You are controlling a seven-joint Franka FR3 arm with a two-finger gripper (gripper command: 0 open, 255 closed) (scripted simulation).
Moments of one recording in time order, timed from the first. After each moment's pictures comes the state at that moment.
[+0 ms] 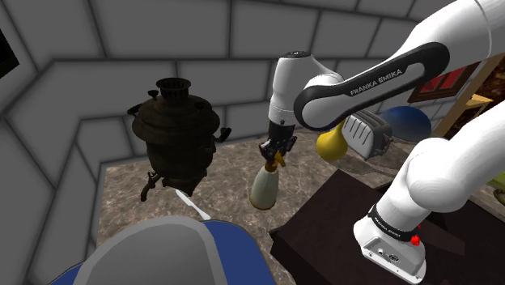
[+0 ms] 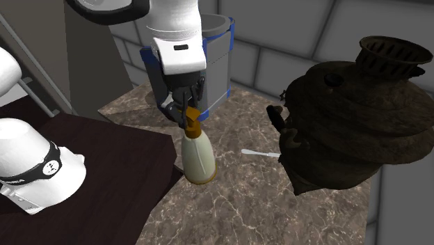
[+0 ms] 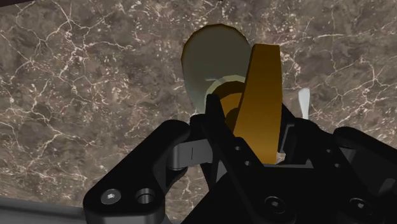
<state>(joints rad) 0.11 -0.33 0.33 -2.60 0.09 2.26 0.60</state>
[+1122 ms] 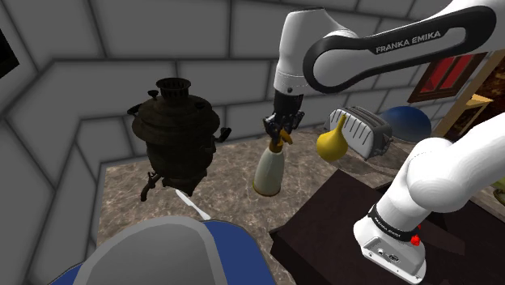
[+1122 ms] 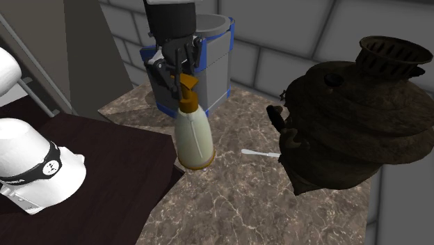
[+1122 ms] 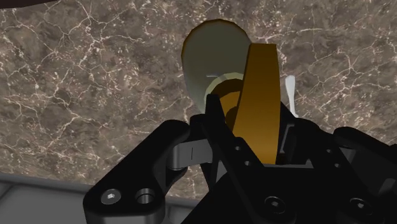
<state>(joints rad) 0.12 -0.45 0.29 -2.46 0.10 2.00 0.58</state>
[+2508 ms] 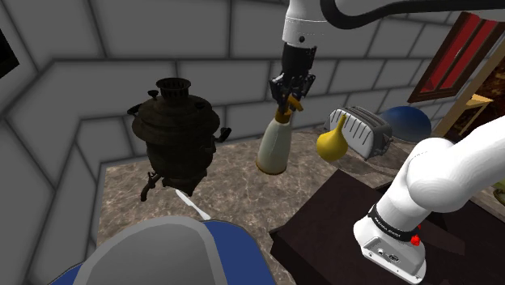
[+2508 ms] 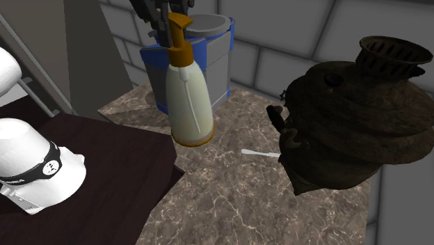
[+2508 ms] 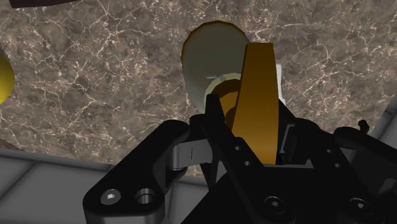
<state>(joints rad) 0.11 -0.49 0.26 -2.21 0.09 1.72 0.57</state>
